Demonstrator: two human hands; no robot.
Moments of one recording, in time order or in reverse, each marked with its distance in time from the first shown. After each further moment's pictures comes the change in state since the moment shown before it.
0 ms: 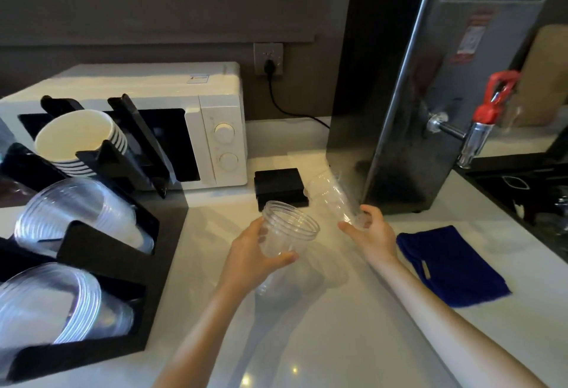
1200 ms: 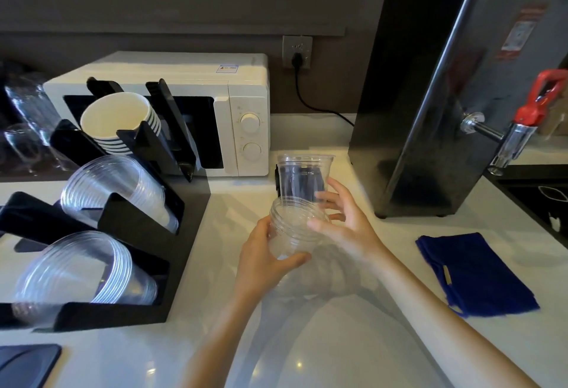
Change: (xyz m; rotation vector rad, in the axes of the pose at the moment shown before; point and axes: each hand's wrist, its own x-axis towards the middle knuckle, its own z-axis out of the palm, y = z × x) left_hand -0.019 -0.015 0.006 -0.158 0.144 -0.025; right_hand -0.042 -0.073 0.020 0.288 -0.460 -0.333
